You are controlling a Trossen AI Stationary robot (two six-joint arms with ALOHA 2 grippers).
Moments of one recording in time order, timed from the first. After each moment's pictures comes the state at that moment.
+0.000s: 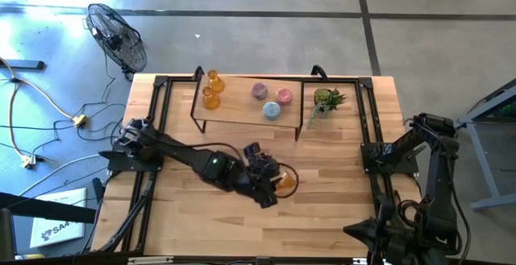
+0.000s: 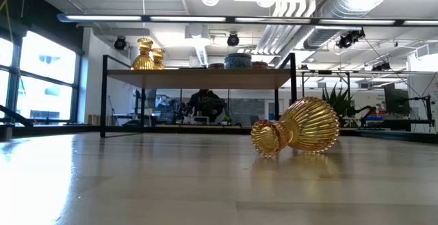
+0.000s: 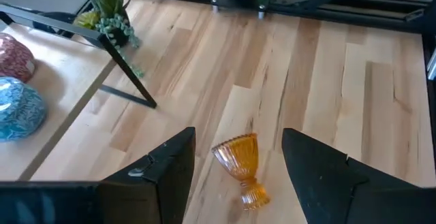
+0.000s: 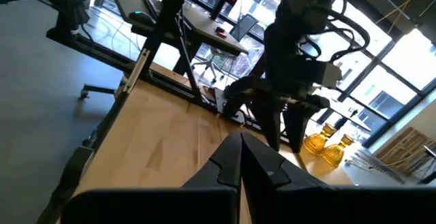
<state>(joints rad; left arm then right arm) -0.41 1.89 1.88 -0.79 -0.60 -0.48 1.33 1.55 1.36 -0.62 1.44 0.32</state>
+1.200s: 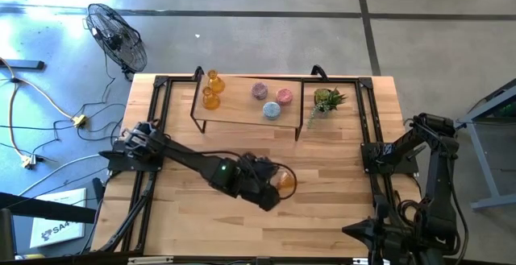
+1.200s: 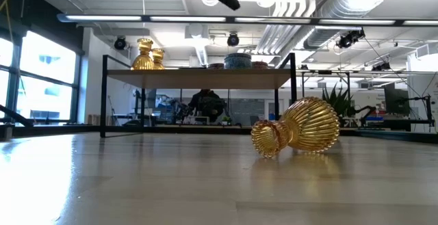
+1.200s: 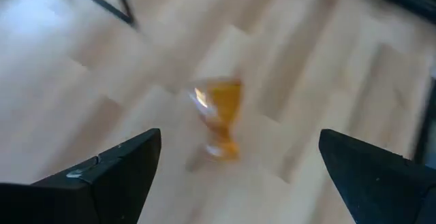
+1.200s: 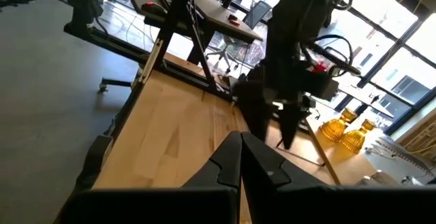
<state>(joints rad) -0.41 1.96 1.89 -0.89 -0.49 -0.86 1.32 1.55 1.36 -0.73 1.37 0.48</state>
